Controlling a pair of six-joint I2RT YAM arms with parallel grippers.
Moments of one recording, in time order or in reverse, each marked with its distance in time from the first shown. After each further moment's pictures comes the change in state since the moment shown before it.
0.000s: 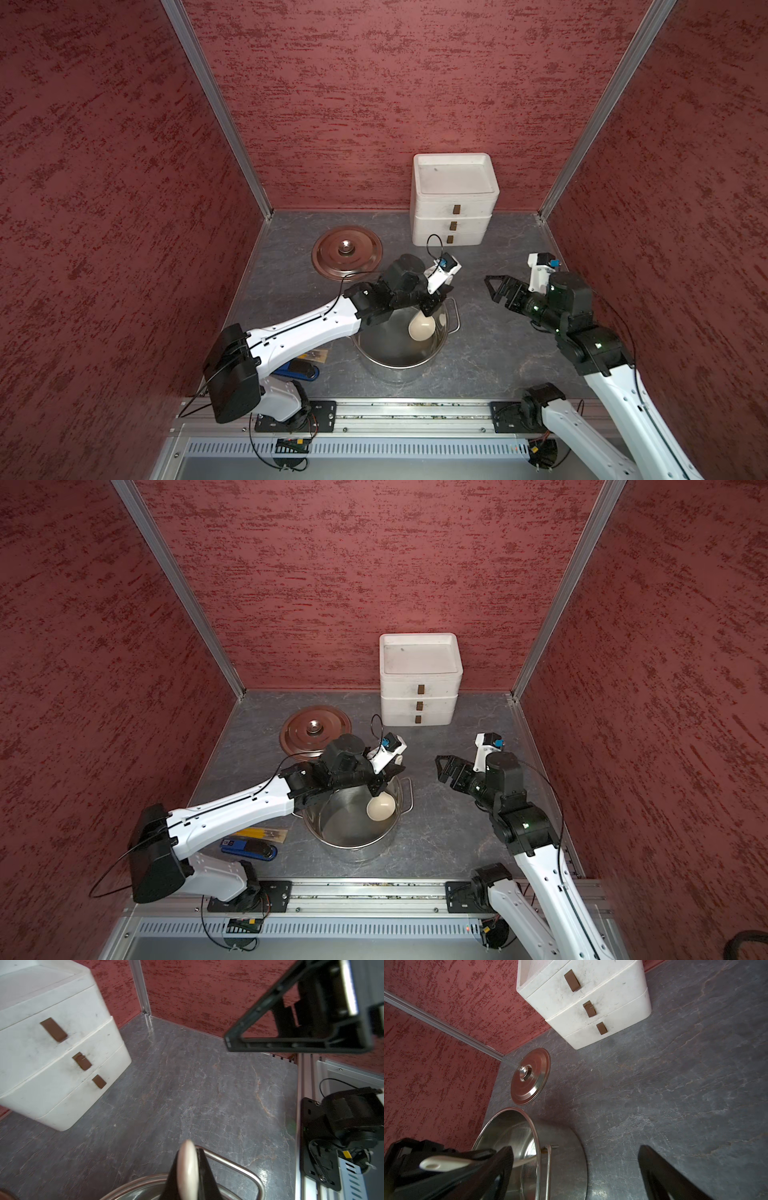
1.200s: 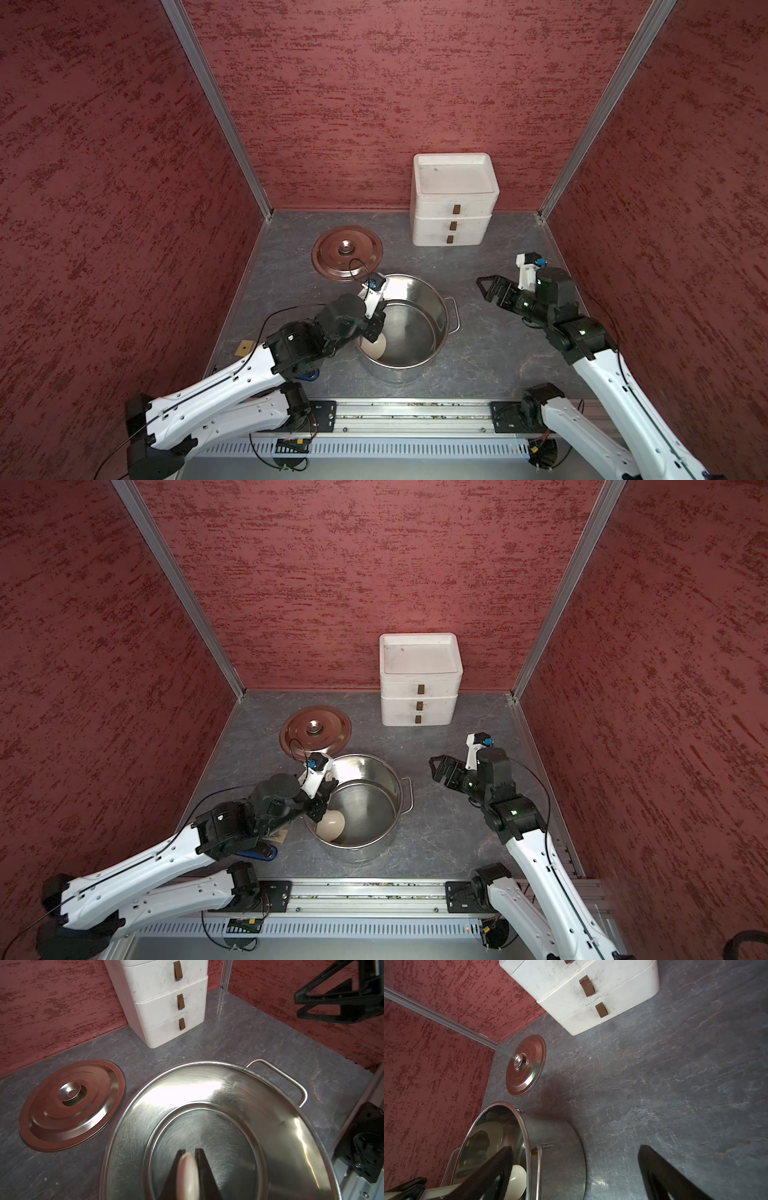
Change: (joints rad) left arm 0.043 -0.574 -0.321 -0.335 -0.401 -0.221; right arm 0.000 0.083 -0.038 0.056 -0.051 0.003
